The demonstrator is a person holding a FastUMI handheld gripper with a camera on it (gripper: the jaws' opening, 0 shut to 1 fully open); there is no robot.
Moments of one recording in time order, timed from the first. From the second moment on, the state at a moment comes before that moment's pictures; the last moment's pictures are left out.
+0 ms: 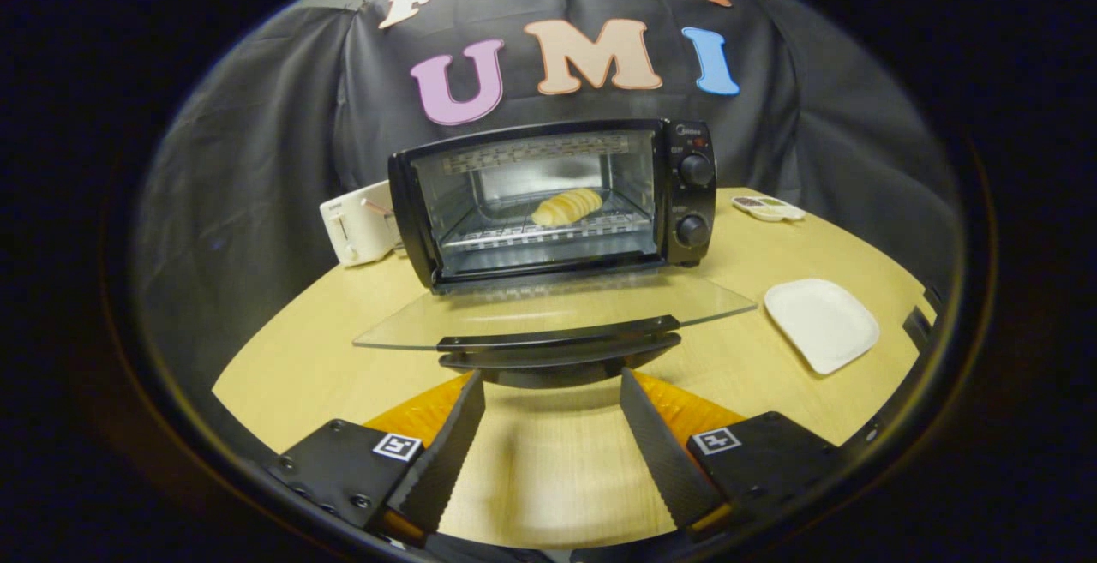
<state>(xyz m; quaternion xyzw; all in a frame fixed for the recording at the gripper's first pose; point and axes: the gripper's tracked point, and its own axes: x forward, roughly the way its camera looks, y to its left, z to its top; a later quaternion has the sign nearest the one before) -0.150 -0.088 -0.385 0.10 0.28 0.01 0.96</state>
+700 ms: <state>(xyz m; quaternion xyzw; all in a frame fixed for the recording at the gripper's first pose) -0.081 -0.085 -0.309 0.07 0.18 0.01 0.98</state>
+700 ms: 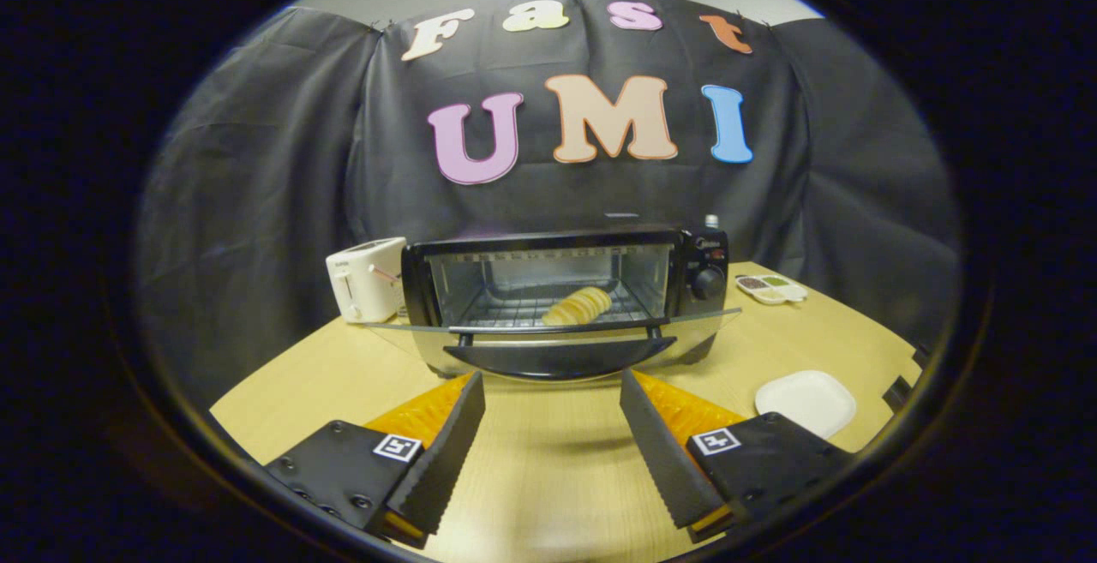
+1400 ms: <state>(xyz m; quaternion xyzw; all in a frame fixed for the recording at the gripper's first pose) 0.009 -0.068 -0.299 0.08 0.18 0.03 0.98</state>
